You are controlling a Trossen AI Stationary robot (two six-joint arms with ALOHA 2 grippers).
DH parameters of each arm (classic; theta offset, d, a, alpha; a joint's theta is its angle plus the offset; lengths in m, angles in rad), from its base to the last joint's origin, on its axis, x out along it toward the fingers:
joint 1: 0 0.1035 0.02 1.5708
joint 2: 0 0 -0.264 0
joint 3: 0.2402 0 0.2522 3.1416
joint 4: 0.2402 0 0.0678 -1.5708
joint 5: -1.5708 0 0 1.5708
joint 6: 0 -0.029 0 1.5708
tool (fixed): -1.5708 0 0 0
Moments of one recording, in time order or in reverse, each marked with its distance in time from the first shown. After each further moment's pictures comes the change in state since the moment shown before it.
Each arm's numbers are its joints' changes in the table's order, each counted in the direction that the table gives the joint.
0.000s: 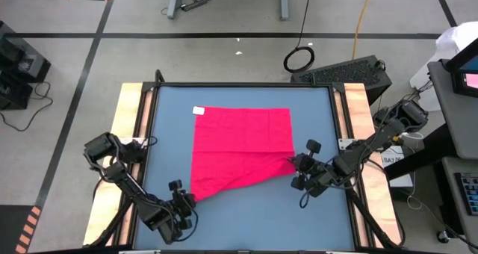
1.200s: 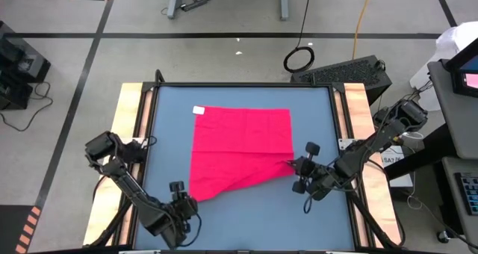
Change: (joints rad) left arm 0.028 0.006 0.222 0.280 0.105 -0.131; right arm 0.043 0.000 0.000 -0.060 0.030 0.064
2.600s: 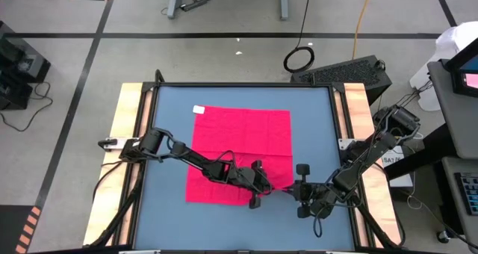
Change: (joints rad) left arm 0.652 -0.381 0.110 -1.411 0.453 -0.812; right arm 0.154 -0.186 0.000 -0.338 -0.156 0.170
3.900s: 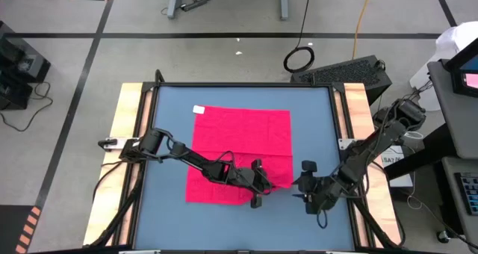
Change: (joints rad) left arm -0.005 0.000 0.000 -0.023 -0.040 -0.002; right arm -0.020 0.165 0.000 0.245 -0.197 -0.136
